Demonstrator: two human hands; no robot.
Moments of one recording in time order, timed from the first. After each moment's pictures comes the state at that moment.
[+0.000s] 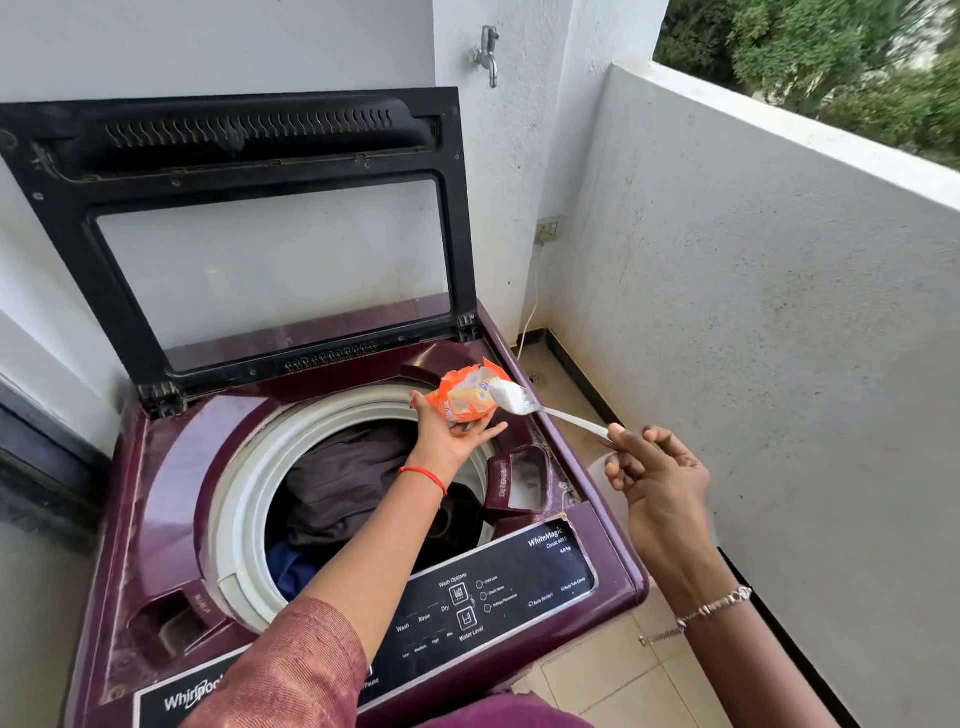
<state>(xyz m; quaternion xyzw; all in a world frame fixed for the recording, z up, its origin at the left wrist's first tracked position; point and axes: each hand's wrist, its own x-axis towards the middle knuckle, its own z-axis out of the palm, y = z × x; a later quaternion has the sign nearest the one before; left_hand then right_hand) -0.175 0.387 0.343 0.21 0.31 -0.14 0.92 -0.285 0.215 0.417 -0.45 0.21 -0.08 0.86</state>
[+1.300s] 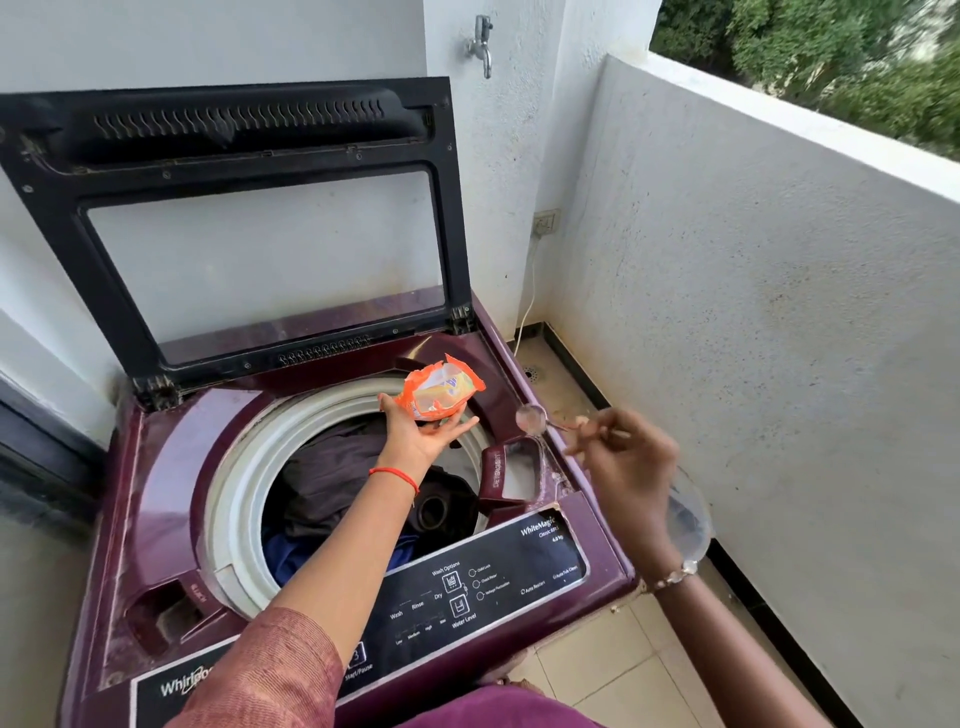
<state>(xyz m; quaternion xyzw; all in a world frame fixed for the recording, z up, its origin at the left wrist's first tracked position) -0.181 0.411 0.336 0.19 0.32 -0.11 0.92 -0.277 0.221 0.390 -0.78 -0.02 -0.26 0.56</state>
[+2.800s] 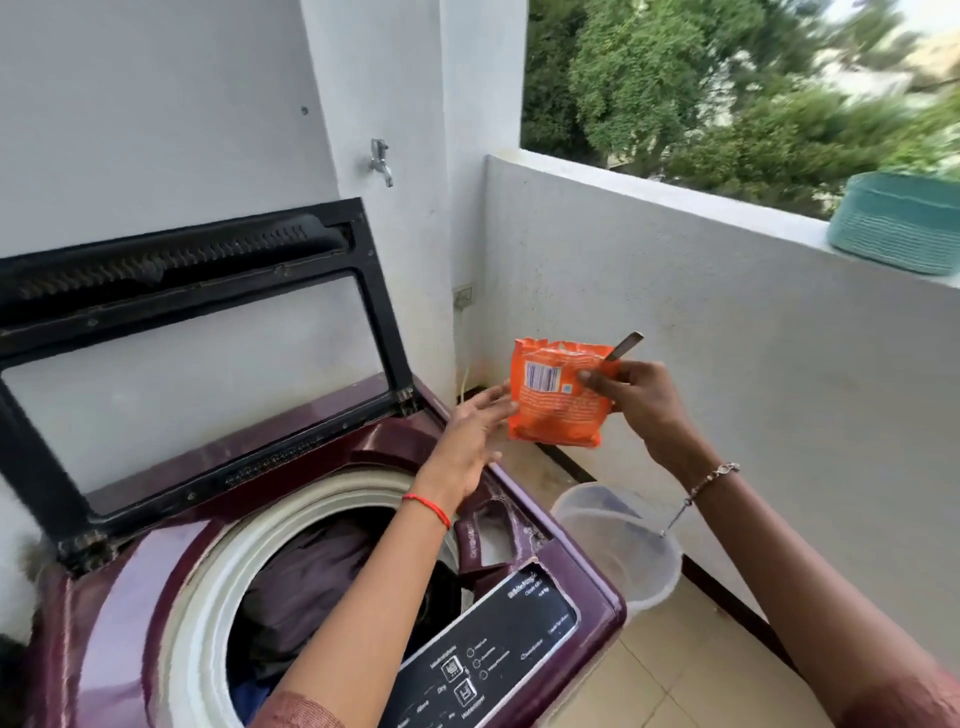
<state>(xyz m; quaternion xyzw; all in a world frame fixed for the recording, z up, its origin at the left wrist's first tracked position) -0.186 0.333 0.433 0.61 -0.01 -0.24 0.76 -0.235 0.162 0.478 -0.76 0.11 -0.14 0.63</state>
